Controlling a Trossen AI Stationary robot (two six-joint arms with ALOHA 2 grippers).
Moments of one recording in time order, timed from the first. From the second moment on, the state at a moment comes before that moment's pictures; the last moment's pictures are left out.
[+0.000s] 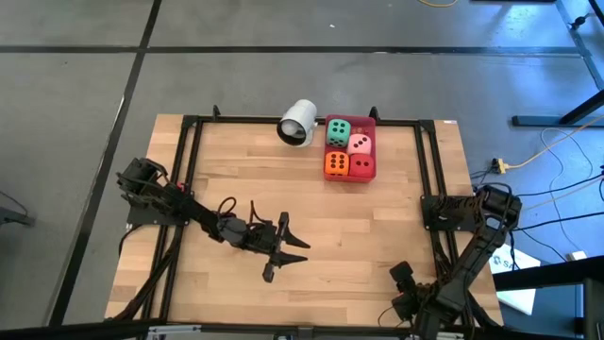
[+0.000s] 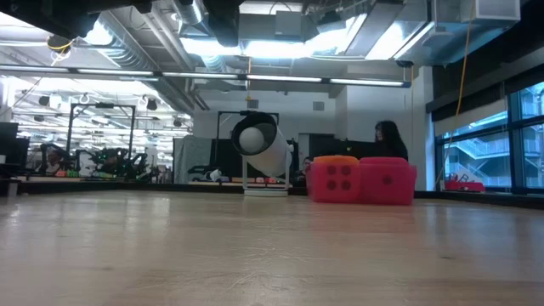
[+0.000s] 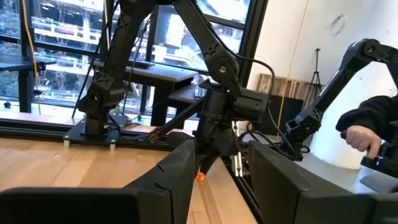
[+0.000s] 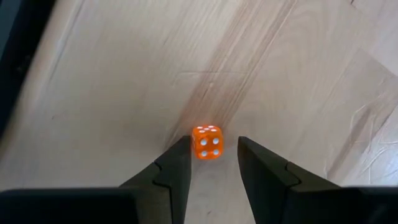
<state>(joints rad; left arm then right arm) -0.42 1.66 0.72 1.14 -0.24 -0.19 1.15 1.83 1.05 -0.81 0.19 0.63</state>
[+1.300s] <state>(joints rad) -0.42 1.66 0.72 1.14 -0.27 -0.19 1.11 1.68 1.05 -0.90 0.36 0.62</state>
